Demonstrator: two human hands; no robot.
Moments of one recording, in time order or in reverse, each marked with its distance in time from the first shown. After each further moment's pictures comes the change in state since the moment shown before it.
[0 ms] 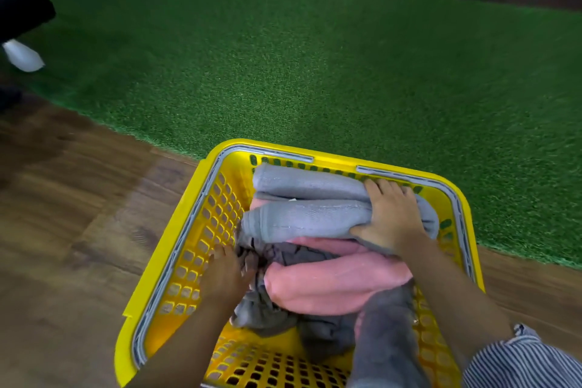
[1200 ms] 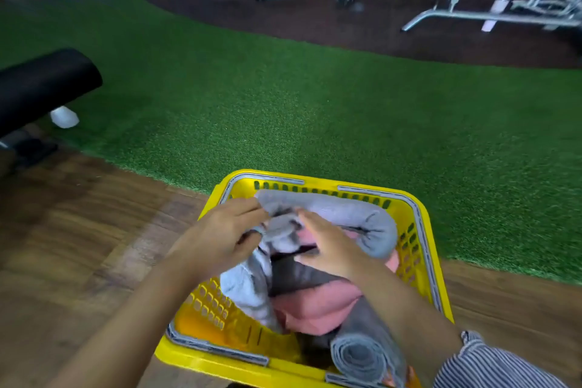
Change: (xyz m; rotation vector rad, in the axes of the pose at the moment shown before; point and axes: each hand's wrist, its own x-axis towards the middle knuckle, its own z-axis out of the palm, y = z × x) left_hand -0.082 0.045 -0.206 -0.063 0.364 1.116; right_hand -0.055 -0.082 -0.046 0.616 -0.056 -0.328
